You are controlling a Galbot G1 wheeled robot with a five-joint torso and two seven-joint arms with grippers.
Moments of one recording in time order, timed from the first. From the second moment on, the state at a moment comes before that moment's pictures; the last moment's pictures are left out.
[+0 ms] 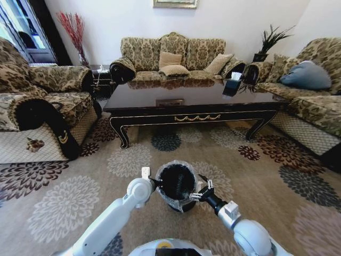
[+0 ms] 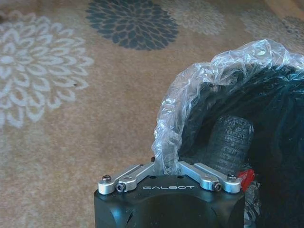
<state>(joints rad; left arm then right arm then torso) 0.90 -1.11 0.12 -1.95 -1.35 0.74 -0.92 -1.68 0.88 0.41 2.19 0.28 -0.06 -0.05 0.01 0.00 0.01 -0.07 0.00</state>
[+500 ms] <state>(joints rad) 1.02 -0.95 -0.07 -1.98 -1.37 0.74 -0.87 -1.51 0.85 0.38 2.07 0.44 -0.08 -0.03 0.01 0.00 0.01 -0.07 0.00</state>
